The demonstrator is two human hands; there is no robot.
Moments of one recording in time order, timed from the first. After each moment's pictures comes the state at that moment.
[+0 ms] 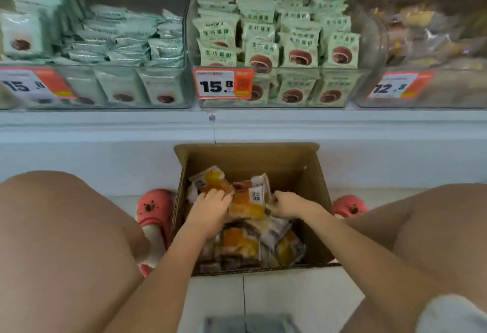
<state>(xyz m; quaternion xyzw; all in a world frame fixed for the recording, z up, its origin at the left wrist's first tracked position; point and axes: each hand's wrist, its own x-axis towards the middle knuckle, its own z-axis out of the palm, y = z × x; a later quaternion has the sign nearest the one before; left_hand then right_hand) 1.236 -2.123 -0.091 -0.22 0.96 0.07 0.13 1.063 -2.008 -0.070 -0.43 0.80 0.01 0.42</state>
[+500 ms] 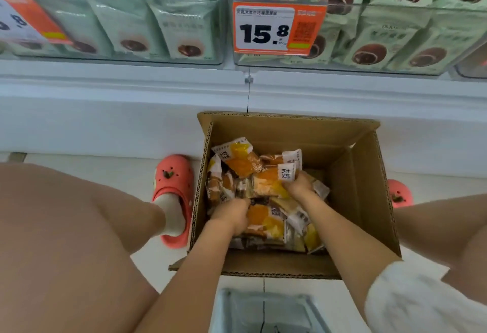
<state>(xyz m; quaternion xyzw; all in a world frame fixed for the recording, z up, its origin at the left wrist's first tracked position) 1.247 -2.124 -0.151 -0.33 0.85 0.31 0.28 1.070 -2.059 -0.199 -0.09 0.86 -0.27 0.42</state>
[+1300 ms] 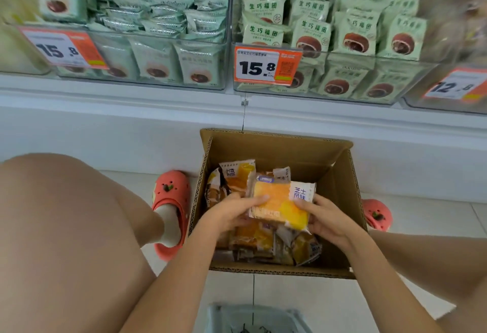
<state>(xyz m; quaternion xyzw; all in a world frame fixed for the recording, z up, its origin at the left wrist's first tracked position) 1.236 -2.119 -0.095 -0.45 0.45 0.77 0.09 1.075 -1.970 -0.086 -0.05 0.64 -0.50 0.58</state>
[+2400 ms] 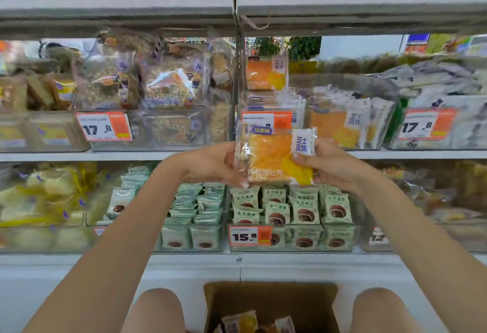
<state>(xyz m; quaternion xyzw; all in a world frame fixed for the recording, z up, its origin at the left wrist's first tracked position) 1.198 -2.245 0.308 -0.08 0.84 0.54 -0.02 0.999 -2.073 0.297 -0.43 0.64 -0.53 0.36</state>
